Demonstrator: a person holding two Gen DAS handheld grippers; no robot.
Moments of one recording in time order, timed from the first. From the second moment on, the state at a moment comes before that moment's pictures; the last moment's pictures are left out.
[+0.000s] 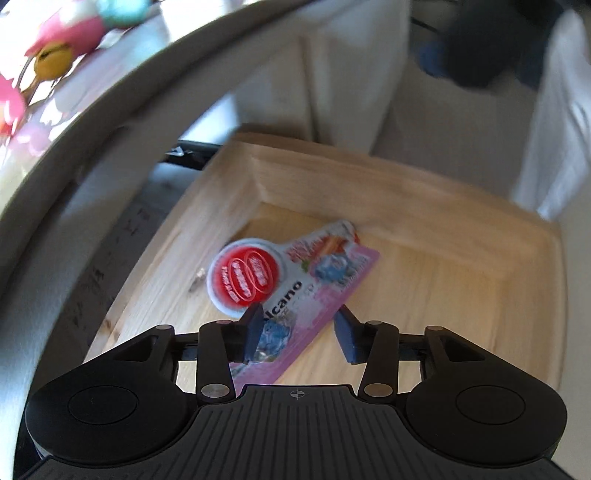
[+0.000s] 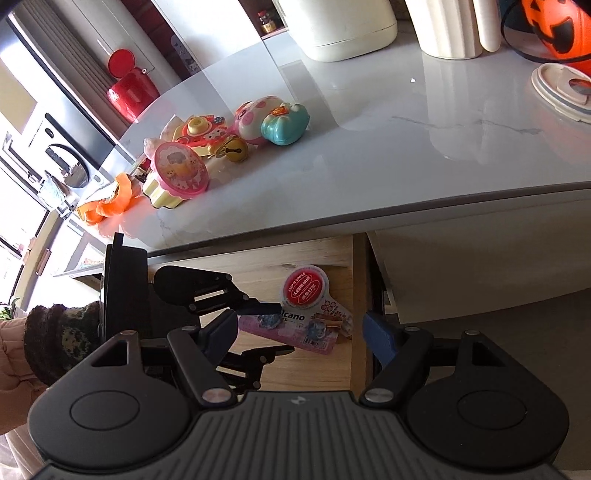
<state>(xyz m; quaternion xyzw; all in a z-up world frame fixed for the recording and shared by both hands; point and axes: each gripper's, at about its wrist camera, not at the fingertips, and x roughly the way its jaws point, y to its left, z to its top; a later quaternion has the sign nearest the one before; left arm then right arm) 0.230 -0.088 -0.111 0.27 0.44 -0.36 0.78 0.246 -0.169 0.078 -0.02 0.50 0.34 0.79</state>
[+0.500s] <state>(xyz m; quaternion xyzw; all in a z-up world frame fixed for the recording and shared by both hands) 0.222 -0.087 -0.116 0.23 0.51 -0.34 0.75 0.245 -0.171 0.081 -0.02 0.49 0.35 0.80</state>
